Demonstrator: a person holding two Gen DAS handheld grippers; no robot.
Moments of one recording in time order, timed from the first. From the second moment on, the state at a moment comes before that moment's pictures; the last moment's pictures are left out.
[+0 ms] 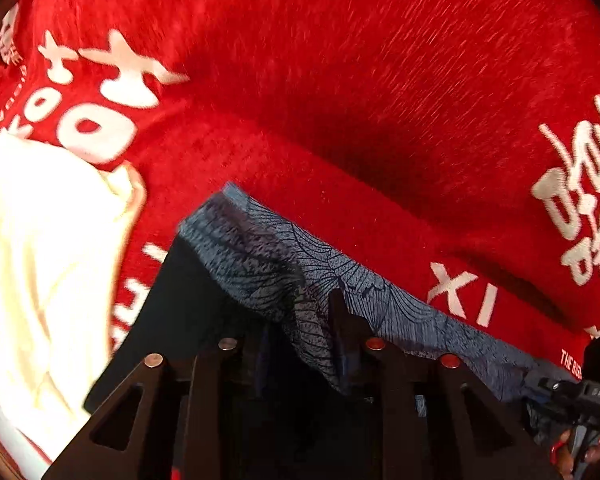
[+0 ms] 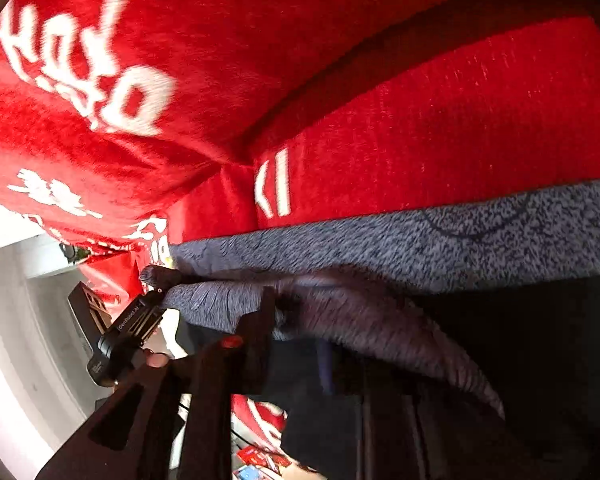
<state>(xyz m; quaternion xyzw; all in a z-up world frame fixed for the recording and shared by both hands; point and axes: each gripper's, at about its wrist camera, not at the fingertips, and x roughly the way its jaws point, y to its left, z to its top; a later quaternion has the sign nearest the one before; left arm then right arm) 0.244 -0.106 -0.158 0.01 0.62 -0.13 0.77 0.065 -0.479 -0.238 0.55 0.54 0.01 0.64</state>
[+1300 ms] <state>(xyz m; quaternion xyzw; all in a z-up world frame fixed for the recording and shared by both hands) 0.036 -0.234 -0.143 0.22 0.63 -0.26 0.70 -0.100 -0.448 -0.155 0.44 0.51 -0.08 0.74</state>
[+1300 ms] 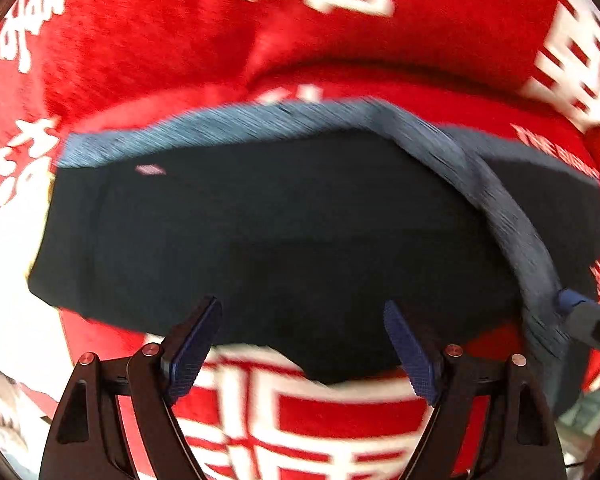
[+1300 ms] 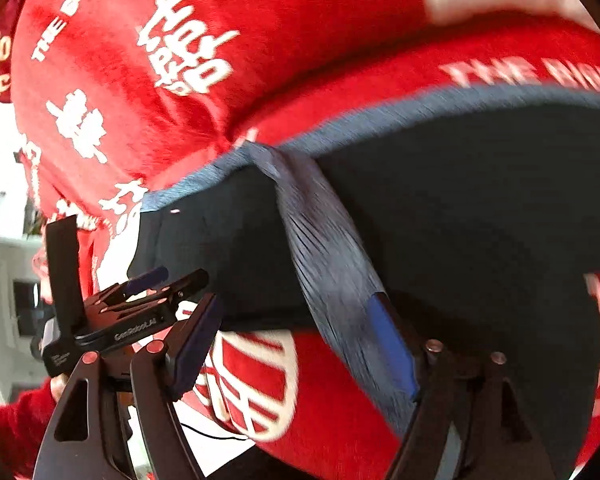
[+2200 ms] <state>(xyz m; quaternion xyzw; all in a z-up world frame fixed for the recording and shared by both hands) -0.132 -0.305 -0.165 0.22 0.64 -0.44 0.59 -0.386 -0.390 -0.200 0.53 0.46 -0.31 0.63</state>
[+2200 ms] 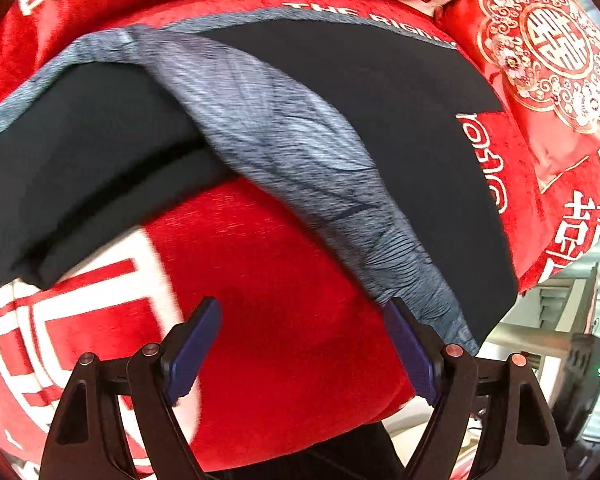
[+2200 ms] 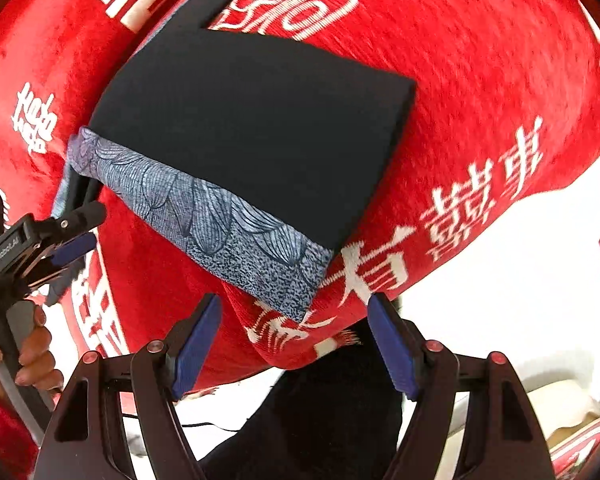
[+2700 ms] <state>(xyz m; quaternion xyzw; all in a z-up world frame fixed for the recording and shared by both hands) -0.155 -0.336 -0.165 0.19 0.68 -0.45 0.55 -0.387 -0.415 -0.203 0.60 0.44 -0.19 0.64</state>
